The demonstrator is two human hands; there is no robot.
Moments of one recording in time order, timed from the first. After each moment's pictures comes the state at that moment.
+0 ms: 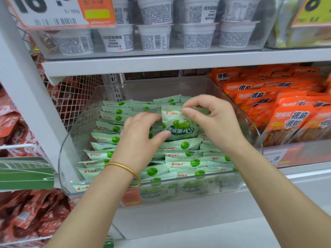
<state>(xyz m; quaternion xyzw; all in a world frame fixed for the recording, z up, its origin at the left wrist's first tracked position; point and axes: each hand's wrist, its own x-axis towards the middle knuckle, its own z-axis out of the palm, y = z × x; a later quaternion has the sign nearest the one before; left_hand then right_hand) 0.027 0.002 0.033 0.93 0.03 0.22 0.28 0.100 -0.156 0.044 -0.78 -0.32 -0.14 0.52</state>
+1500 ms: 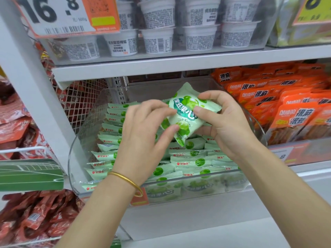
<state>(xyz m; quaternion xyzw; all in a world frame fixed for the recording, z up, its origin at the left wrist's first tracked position) 0.012 0.000 0.038 0.91 -0.07 0.35 0.22 0.084 -0.157 0.049 -0.59 -0.18 0.06 0.78</state>
